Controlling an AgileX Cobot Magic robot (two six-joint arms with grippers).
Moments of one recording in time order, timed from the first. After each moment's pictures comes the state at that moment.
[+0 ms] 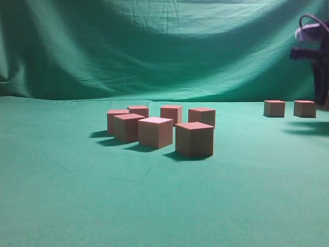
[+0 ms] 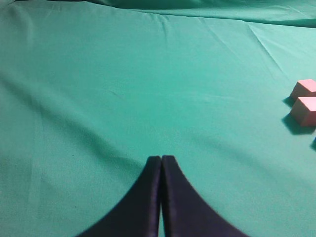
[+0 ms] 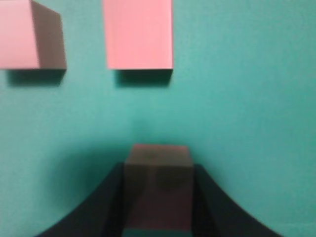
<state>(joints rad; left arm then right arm) -0.01 -0.01 0.02 -0.07 0.35 -0.02 0.03 2.09 -1.63 0.11 1.02 -0.07</state>
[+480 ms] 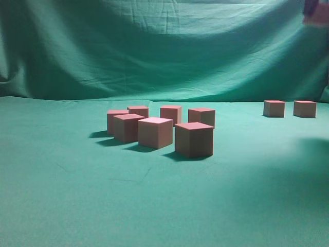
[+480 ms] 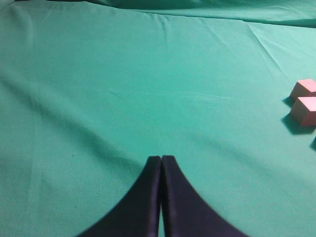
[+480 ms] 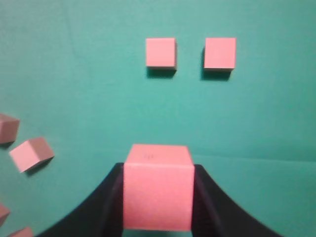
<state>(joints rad) -0.01 -0.01 0.02 -0.07 0.35 -0.02 0.06 1.83 -1.72 0.22 1.24 -0.07</state>
